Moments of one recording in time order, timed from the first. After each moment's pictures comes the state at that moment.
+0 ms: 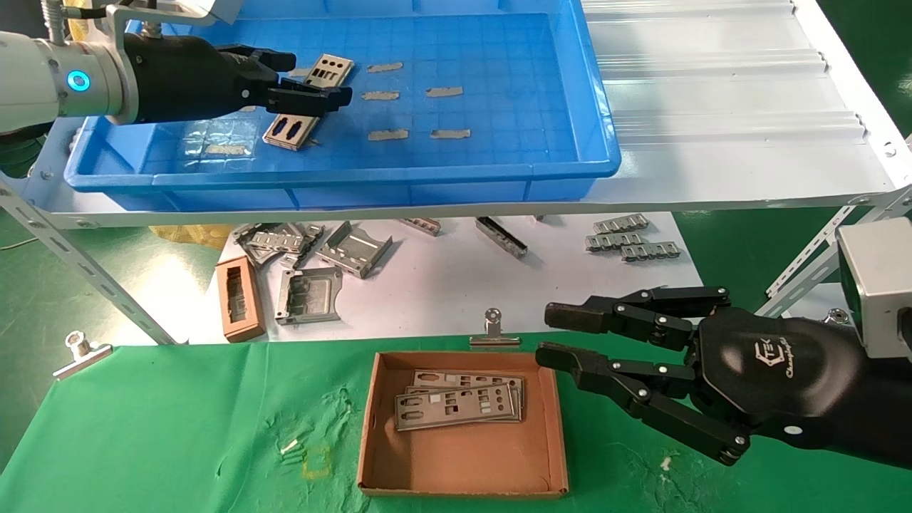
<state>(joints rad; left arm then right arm) -2.04 1.21 0.59 -0.01 1.40 1.03 -0.08 1.06 -0.54 -0.40 1.20 -0.61 -1.39 0.10</state>
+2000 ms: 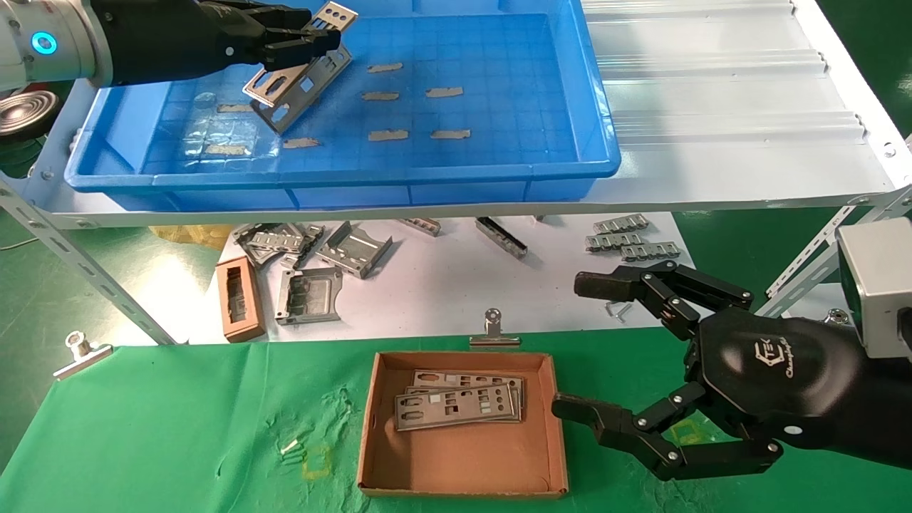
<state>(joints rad) -2.06 1.19 0.56 -0.02 1.36 1.05 0.01 1.06 -0.54 -0.40 1.20 -0.61 -1.39 0.10</state>
